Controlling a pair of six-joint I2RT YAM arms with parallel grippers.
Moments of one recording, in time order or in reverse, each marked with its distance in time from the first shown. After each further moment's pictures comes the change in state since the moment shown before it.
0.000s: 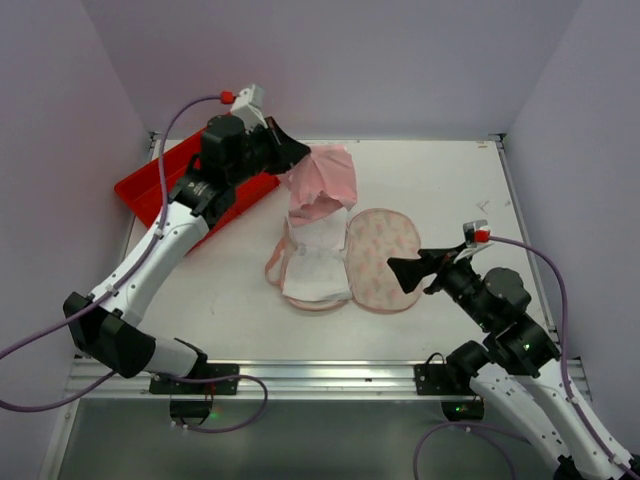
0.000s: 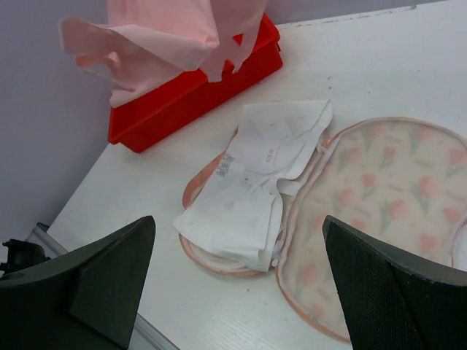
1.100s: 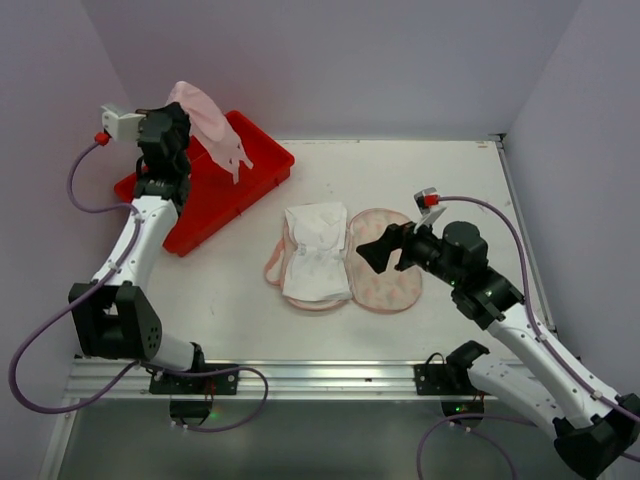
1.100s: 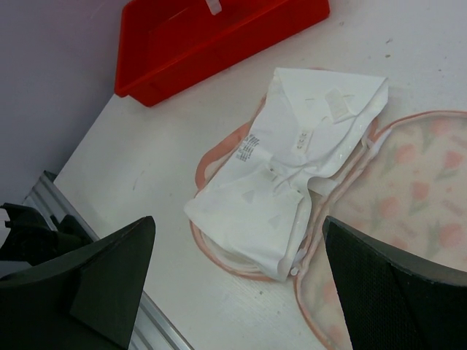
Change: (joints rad) left arm 0.461 0.045 -0.161 0.403 -0.671 -0.455; right arm 0.000 0.407 0.123 0.135 -0.169 -0.049
